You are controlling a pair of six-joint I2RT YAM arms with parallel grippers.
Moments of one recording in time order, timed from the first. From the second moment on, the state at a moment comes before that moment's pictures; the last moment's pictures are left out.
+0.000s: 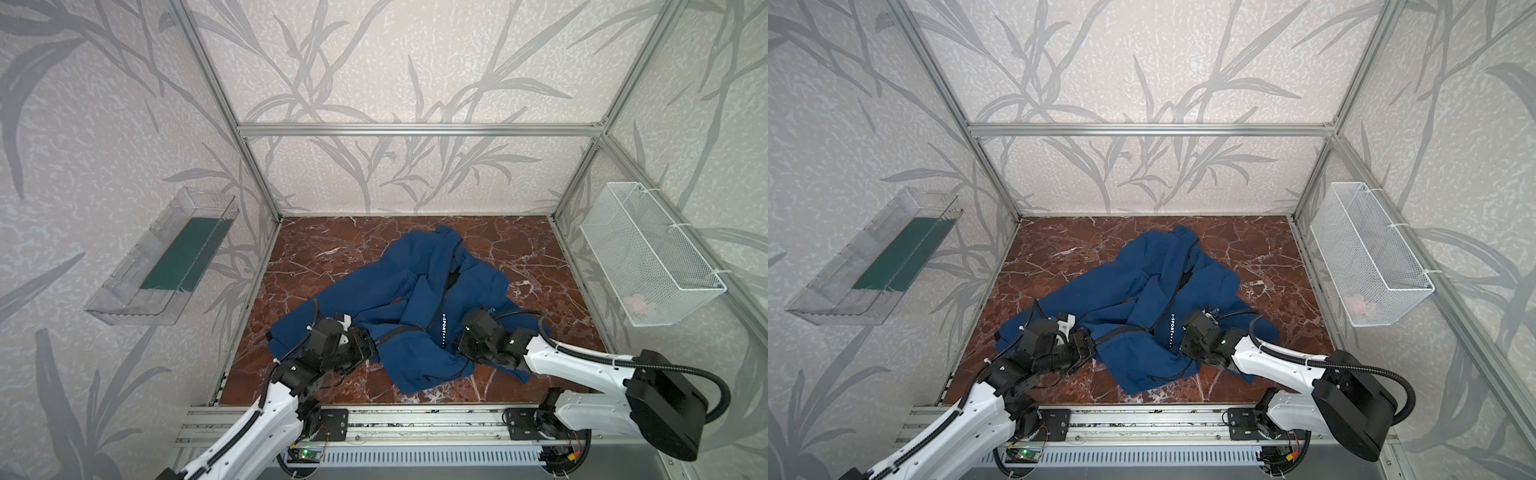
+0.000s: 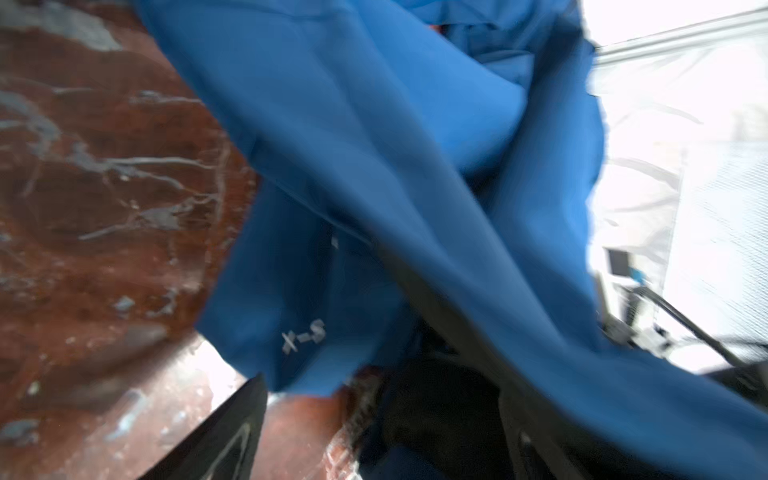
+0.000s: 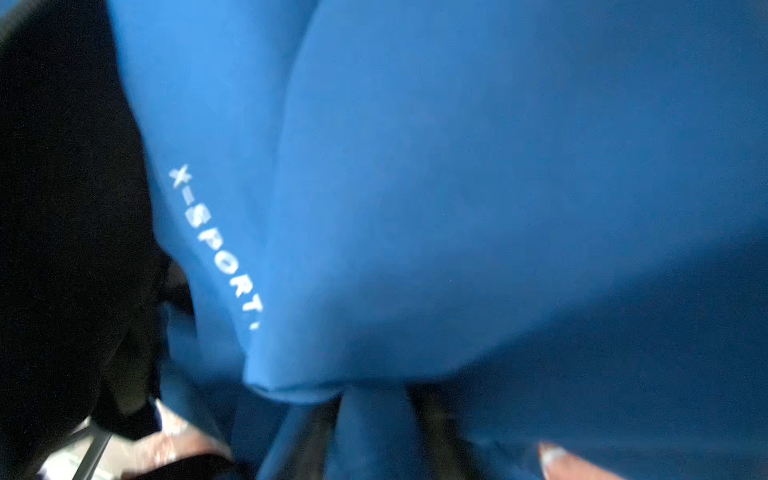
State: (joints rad) left arm -0.47 0.54 0.26 -0.43 0.37 -1.07; right arm 0.82 1.26 0.53 -0.30 0.04 1.23
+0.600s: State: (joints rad) left arm -0.47 0.27 0.49 -0.85 0.27 -1.07; right arm 0.79 1.61 0.71 0.08 0.00 1.24
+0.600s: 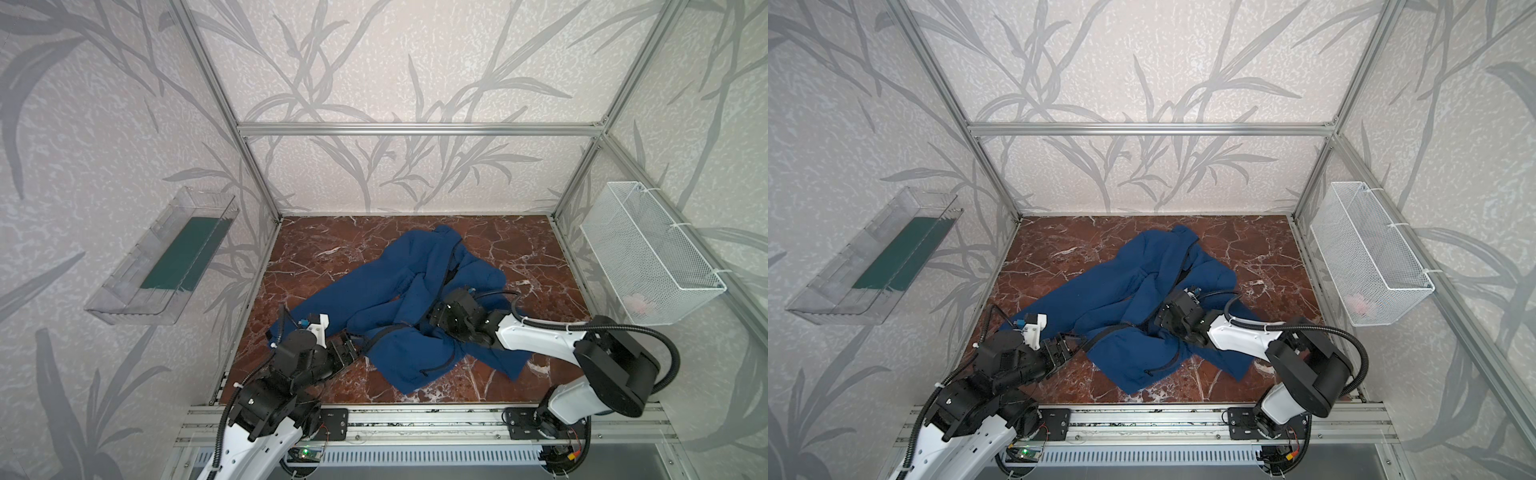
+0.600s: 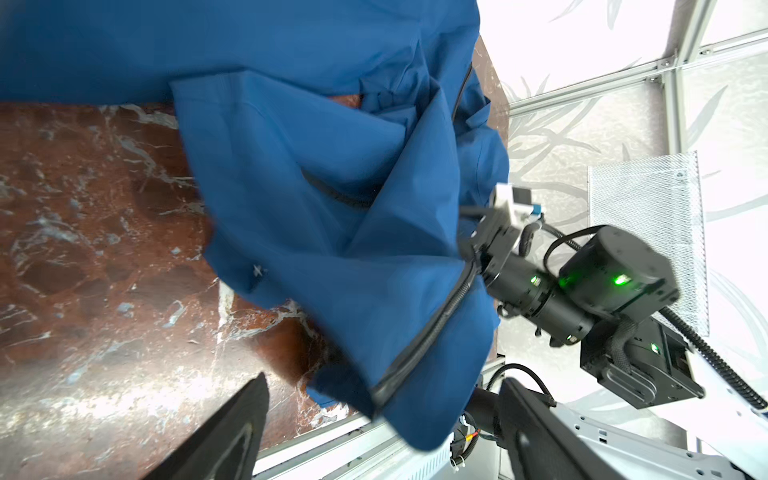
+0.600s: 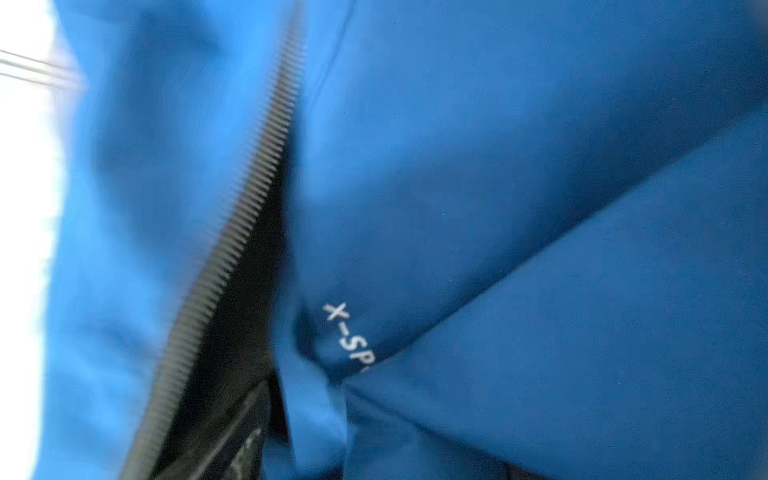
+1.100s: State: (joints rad) left arm -0.46 0.37 0.36 -0.59 0.18 -1.06; right arm 0.79 1.75 0.66 0.56 -0.03 1.31
